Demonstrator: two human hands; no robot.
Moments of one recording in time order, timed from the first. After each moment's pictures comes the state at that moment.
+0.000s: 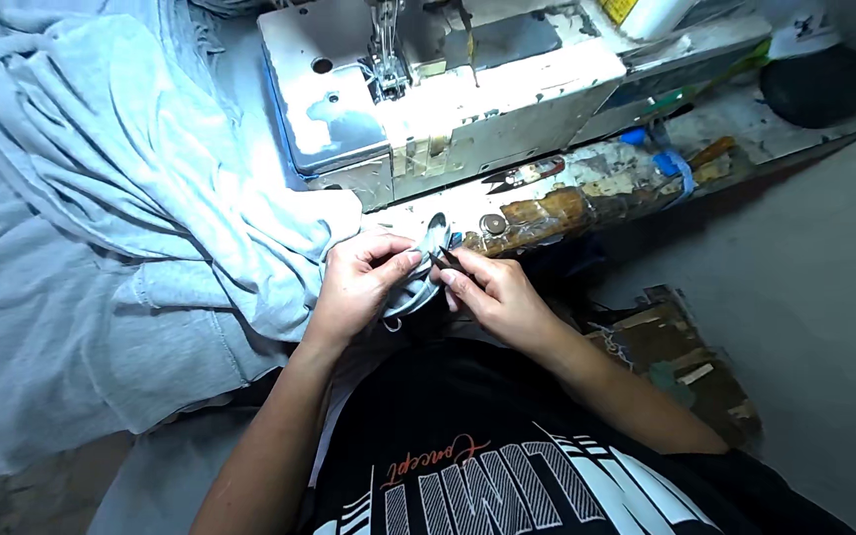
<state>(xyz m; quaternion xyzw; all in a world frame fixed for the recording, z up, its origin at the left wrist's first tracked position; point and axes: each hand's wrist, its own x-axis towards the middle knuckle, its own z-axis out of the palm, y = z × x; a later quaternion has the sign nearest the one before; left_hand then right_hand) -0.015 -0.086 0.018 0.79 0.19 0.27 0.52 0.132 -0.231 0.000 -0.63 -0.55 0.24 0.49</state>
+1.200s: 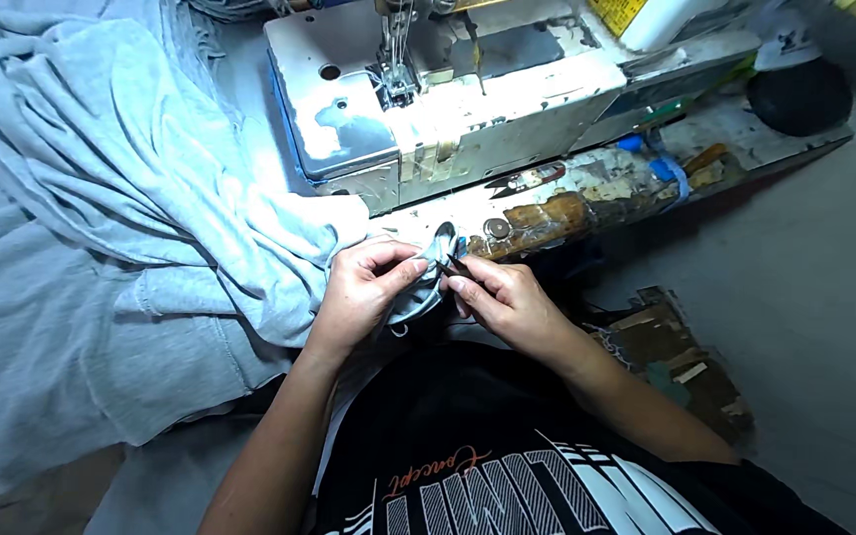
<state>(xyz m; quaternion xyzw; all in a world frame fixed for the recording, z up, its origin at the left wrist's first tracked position) -0.022 -0.084 0.016 0.76 0.16 0.27 0.56 0.132 -0.234 0.004 -0.66 -0.54 0.24 0.47</state>
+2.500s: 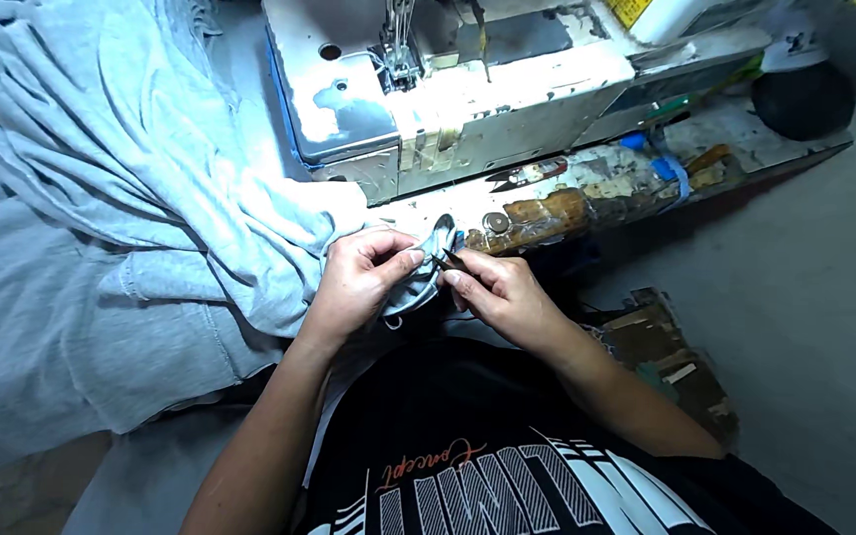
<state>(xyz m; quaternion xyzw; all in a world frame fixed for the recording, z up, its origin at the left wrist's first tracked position) -0.019 -0.081 0.015 0.78 0.18 0.26 0.54 0.135 -0.232 0.000 -0.66 -0.55 0.24 0.45</state>
